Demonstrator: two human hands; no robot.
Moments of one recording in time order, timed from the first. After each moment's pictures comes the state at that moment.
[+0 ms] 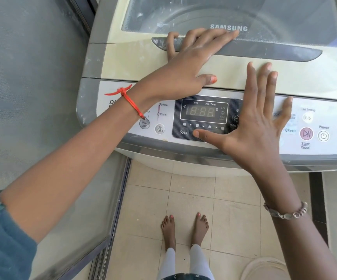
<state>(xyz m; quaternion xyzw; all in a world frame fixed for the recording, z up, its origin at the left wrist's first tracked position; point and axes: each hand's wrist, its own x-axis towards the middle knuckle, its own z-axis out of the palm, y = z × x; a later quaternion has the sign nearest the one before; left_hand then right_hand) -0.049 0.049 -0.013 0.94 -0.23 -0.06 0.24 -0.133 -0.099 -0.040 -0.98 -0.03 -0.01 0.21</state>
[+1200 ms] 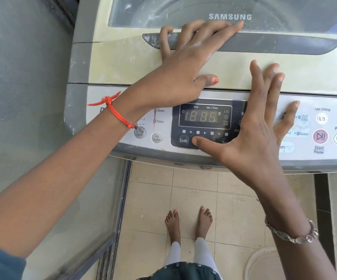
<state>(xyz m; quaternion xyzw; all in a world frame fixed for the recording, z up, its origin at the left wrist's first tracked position) -0.049 0.051 -0.013 0.94 -0.24 -0.05 0.23 -0.135 -0.086 -0.036 -0.95 0.00 0.02 0.31</state>
